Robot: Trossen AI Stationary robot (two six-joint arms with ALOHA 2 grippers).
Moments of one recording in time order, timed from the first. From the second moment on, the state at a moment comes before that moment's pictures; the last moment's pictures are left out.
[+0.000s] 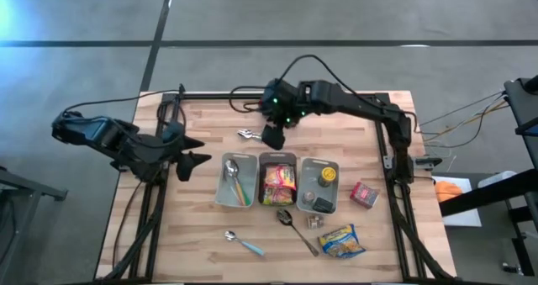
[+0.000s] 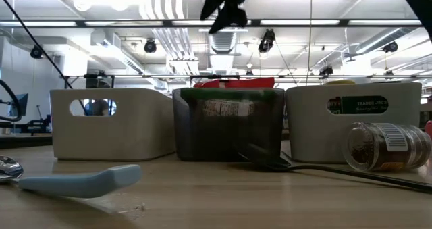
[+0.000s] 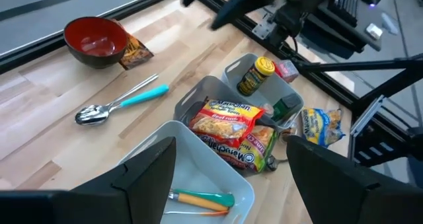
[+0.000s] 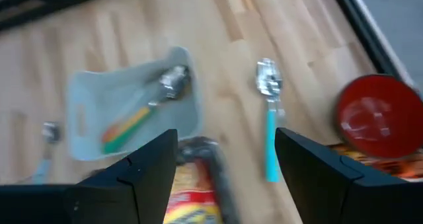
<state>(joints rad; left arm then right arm) -0.36 0.89 1.17 -0.96 -0.52 -0.84 -0.20 1.98 2.16 -1.12 -0.06 0.18</state>
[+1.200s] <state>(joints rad) -0.29 0.87 1.17 -1.02 -0.54 -0.89 -0.63 2.03 1.68 -0.97 -0.31 0.61</state>
